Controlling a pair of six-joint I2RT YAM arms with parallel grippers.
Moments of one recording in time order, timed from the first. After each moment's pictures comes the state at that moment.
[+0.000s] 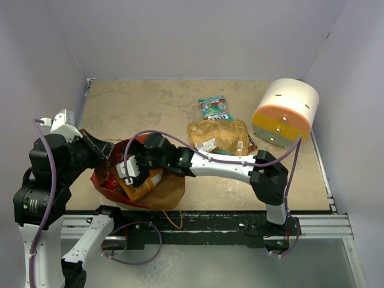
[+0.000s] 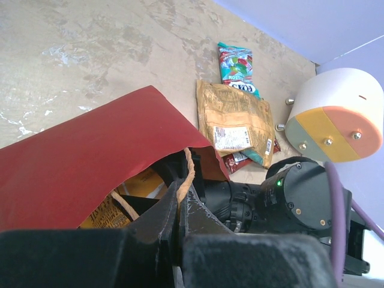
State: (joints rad) left arm -0.13 0.71 1.44 -1.15 0.07 -0.61; right arm 1.19 1.91 1.51 0.01 -0.31 -0.92
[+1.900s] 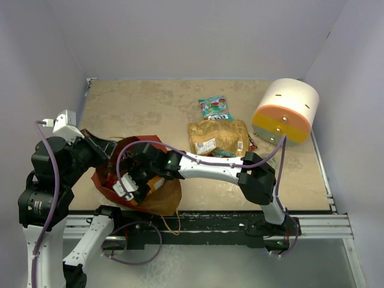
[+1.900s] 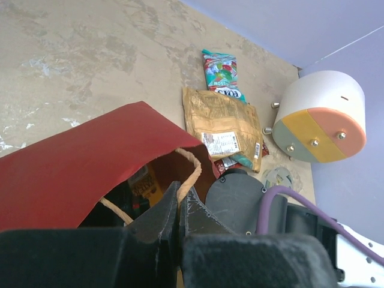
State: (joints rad) left arm -0.13 0.67 1.36 -1.05 0.11 -0.61; right arm 1.23 2.03 1.63 -0.20 -0.53 -1.02
